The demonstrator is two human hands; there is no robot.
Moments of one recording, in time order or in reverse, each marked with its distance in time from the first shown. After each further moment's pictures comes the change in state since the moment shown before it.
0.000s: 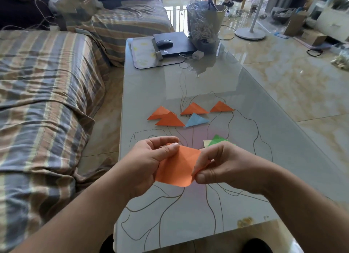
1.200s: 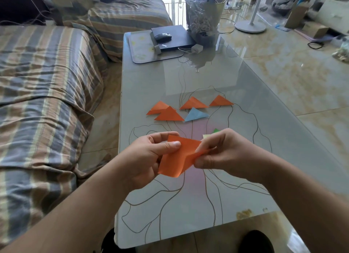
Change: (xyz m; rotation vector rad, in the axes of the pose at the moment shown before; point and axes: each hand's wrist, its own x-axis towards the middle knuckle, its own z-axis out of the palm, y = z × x) left_hand 0.000 0.003 0.000 -0.055 -0.080 -0.086; right_hand 0.003 0.005 -0.005 -0.122 0.174 -0.066
